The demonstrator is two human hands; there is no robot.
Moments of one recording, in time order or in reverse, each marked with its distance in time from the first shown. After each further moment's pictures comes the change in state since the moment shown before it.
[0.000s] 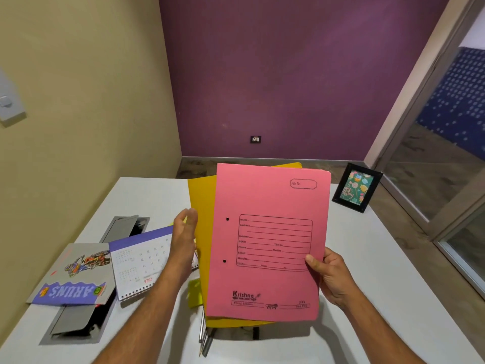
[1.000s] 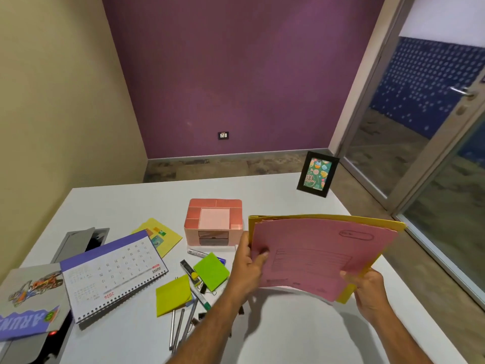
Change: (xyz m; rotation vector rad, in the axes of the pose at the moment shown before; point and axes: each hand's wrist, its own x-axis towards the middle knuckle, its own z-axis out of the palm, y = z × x) left_hand -0.059 -0.069 0.163 0.060 -0.459 0.170; right_hand -0.071 0.002 -0.144 -0.067 0.556 -0.070
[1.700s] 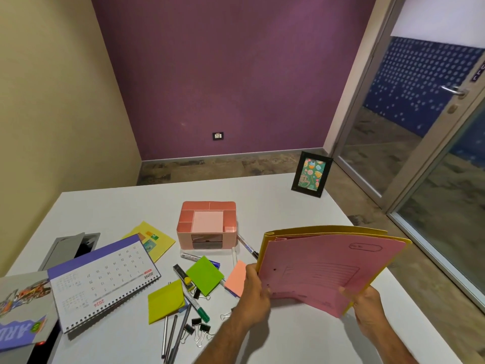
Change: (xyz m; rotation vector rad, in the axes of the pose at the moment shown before) left_hand -0.011 -0.068 0.024 0.407 -0.188 -0.212; right_hand -0.003 0.033 -0.024 -0.108 0.109 0.084
